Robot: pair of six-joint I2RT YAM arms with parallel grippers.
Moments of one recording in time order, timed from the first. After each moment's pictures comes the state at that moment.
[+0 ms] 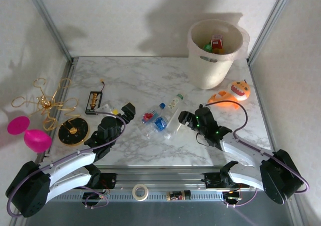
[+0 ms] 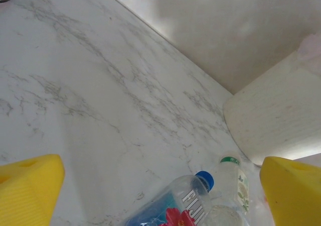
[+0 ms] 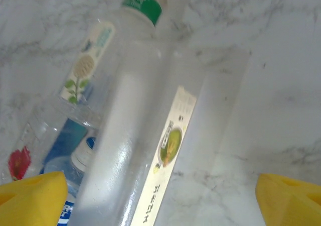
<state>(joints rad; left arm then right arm) -0.59 0.97 0.29 0.43 -0.44 -0.84 0.65 1.14 0.48 -0.05 0.11 0.89</state>
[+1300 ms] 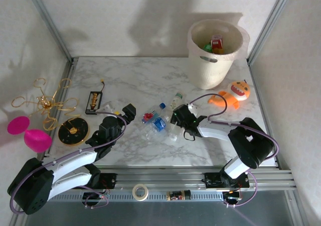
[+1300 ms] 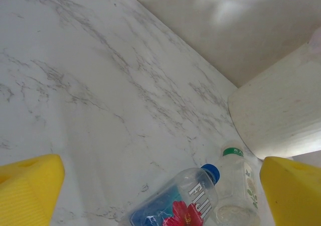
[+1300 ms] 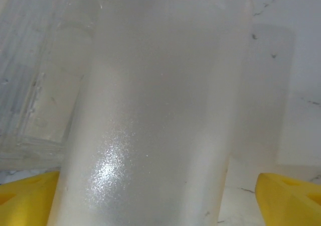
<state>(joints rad) -0.58 1.01 0.28 0.44 -0.41 -0.87 0.76 1.57 0.72 -0.16 0.36 0.92</state>
